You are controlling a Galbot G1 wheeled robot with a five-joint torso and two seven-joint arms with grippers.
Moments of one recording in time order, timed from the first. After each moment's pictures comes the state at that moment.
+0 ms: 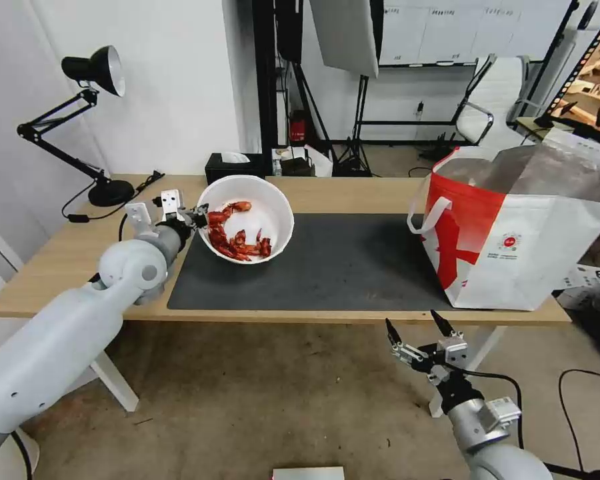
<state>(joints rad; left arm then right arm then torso) 0.51 -0.75 0.05 -1.73 -1.24 0.30 -0.44 -1.64 1.00 0.41 2.07 0.41 0.18 0.13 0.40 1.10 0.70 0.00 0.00</state>
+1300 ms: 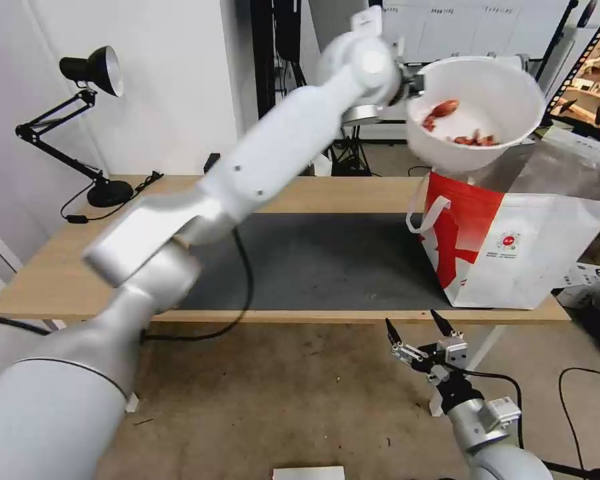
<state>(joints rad) -0.38 -1.61 0.42 -1.03 -1.64 0.54 -0.58 -1.64 1.00 0.41 2.07 0.41 0.18 0.13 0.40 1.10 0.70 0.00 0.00</state>
